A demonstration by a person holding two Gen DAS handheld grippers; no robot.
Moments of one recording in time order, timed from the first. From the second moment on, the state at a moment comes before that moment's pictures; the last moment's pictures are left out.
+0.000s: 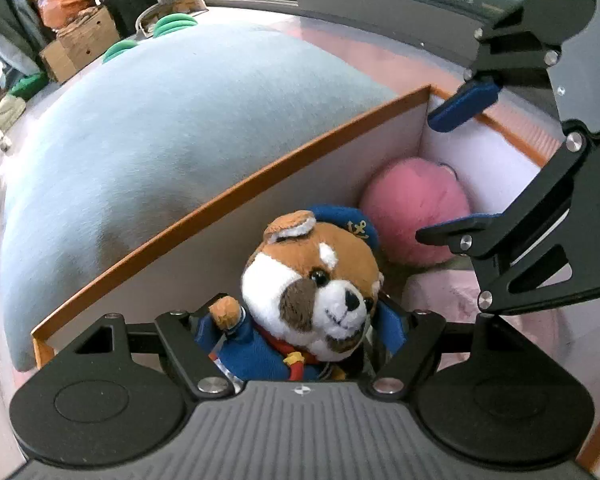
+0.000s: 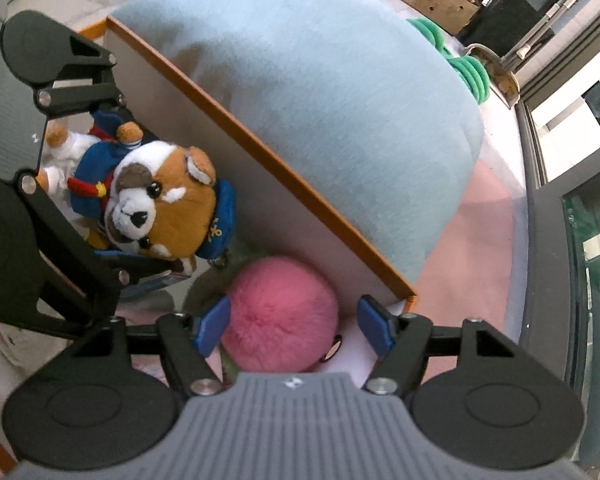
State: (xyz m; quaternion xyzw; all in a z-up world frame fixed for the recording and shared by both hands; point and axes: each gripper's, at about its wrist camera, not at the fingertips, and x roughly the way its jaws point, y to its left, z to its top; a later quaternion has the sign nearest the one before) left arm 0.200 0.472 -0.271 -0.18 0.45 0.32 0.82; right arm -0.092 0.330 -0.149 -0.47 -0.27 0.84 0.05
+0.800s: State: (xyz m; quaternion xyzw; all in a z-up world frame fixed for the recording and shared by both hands) left arm 0.177 0.449 -0.185 -0.16 0.38 0.36 0.84; right arm -0.039 0.329 -0.093 -0.43 -0.23 0.87 0.06
